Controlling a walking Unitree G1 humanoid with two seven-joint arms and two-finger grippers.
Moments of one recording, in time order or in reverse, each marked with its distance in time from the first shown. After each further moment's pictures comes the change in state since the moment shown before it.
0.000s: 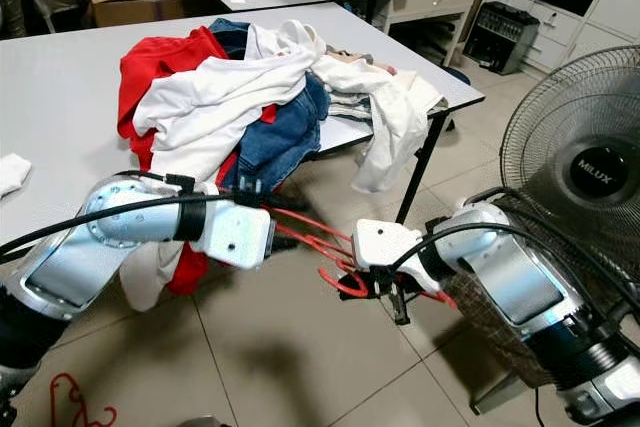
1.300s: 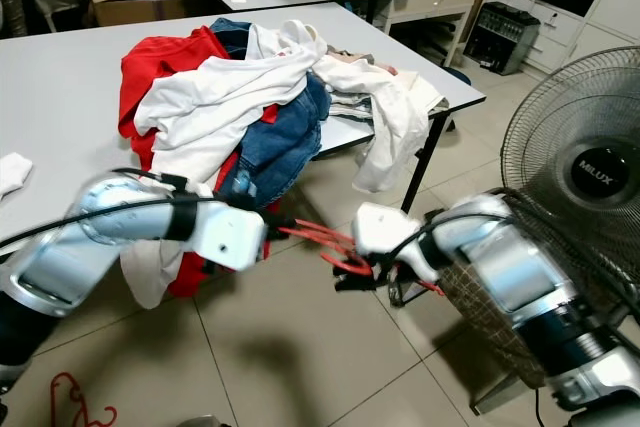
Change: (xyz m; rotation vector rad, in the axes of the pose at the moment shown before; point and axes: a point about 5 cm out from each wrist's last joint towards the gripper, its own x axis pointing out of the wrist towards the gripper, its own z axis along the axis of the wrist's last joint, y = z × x) left arm -0.010 0.000 -0.005 0.005 0.009 -0.059; right arm -0.013 -0.011 0.006 0.062 -0.136 -0.007
